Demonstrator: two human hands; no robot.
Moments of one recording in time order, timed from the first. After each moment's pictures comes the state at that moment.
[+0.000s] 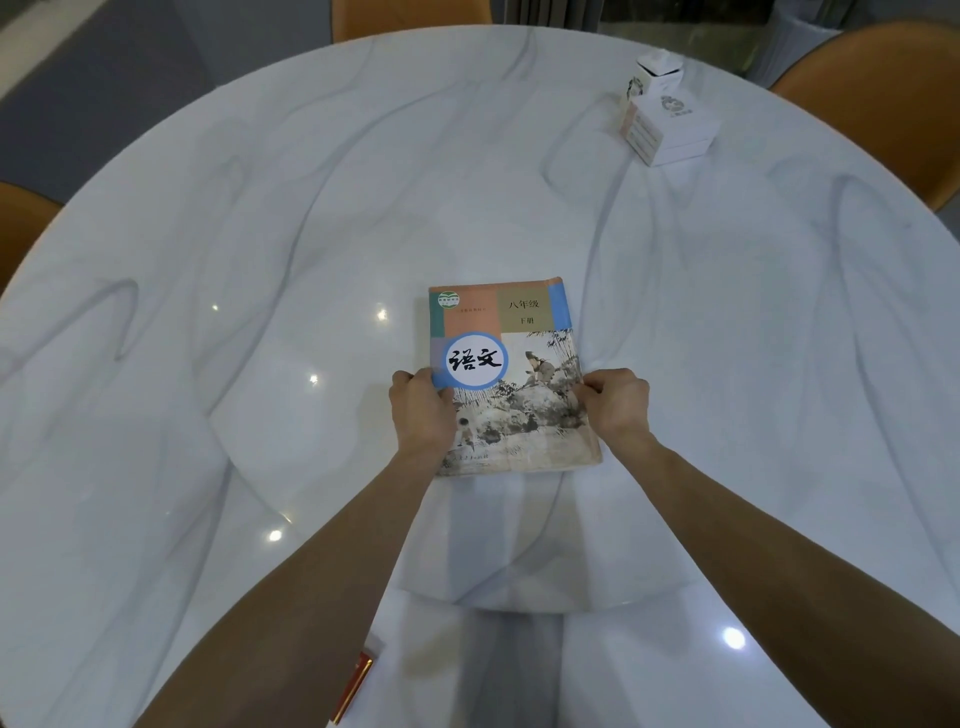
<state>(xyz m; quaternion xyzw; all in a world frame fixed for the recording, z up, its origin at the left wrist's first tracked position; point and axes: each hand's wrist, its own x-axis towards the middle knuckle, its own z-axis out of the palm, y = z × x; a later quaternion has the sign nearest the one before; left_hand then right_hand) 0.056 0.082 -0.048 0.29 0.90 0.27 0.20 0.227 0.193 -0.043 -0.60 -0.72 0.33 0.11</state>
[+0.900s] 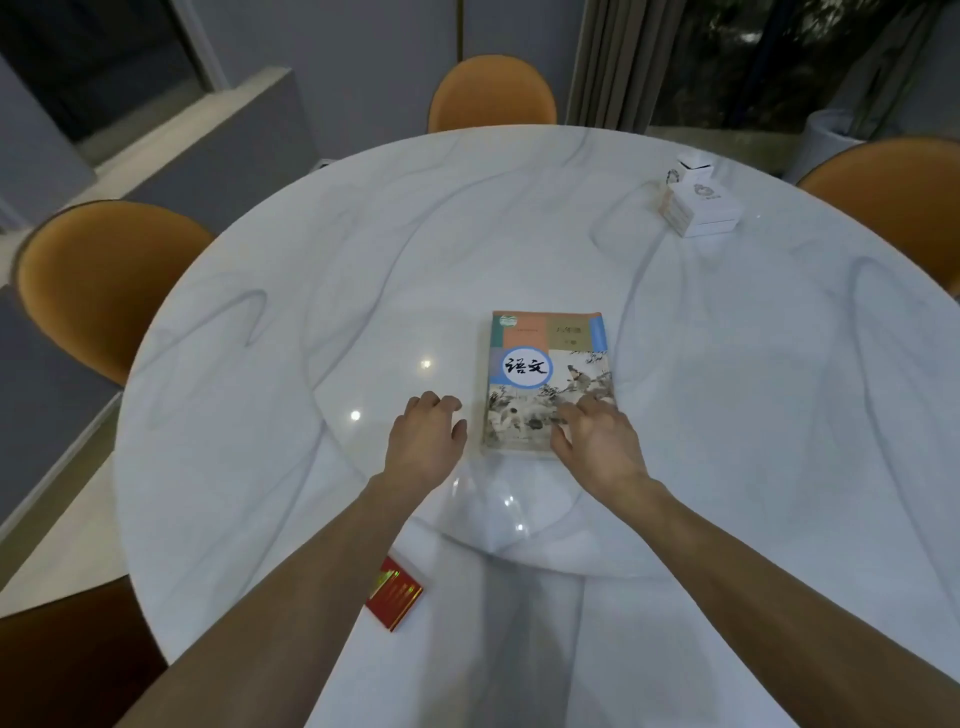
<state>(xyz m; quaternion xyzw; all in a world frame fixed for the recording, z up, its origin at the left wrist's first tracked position) 0.063 -0.042 0.017 0.44 0.88 0.15 0.11 0.231 0.075 0.020 -0.38 -0.92 0.10 0.09</state>
